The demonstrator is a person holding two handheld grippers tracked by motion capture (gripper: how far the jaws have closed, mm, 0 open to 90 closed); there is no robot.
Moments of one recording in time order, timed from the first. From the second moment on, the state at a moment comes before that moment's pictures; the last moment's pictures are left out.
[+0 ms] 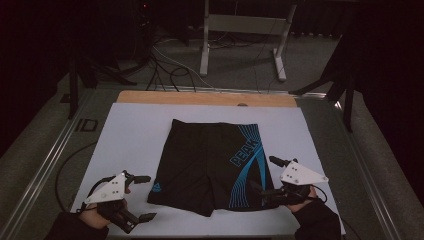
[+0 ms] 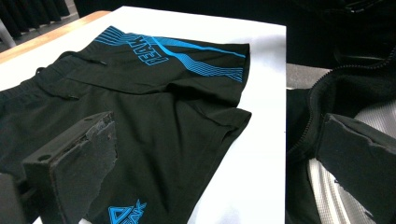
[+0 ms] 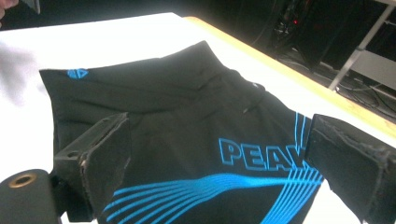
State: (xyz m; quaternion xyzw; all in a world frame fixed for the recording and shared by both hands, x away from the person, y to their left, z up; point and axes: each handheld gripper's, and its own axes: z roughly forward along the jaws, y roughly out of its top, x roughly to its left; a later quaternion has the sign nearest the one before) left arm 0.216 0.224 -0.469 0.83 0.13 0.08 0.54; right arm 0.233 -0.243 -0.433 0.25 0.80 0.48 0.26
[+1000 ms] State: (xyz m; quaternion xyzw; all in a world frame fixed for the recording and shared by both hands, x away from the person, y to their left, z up) left arm 0.217 0.229 -0.462 0.83 0.16 0.09 0.53; right arm 0.304 -0.165 -0.415 0.22 0.80 0.51 0.24
